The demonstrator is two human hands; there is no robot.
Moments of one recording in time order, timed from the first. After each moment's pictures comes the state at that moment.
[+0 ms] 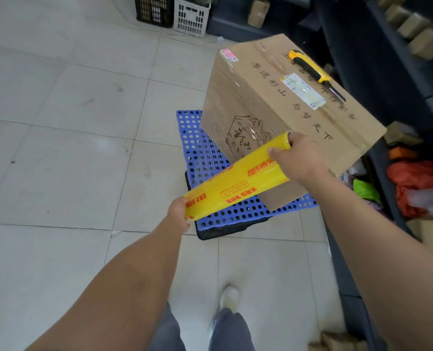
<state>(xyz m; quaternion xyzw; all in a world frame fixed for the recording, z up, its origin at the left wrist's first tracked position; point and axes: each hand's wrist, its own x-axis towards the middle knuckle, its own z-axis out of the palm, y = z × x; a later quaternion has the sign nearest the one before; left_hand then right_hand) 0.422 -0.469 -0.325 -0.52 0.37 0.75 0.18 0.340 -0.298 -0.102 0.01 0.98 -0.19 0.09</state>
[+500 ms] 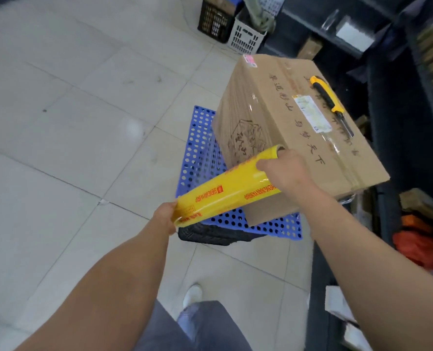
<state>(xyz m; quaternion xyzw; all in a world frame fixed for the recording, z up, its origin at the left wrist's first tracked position) 0.446 -0.381 -0.330 -0.59 0.27 0.76 0.09 0.325 -0.248 -0.108 -0.09 0.96 -0.21 0.17</state>
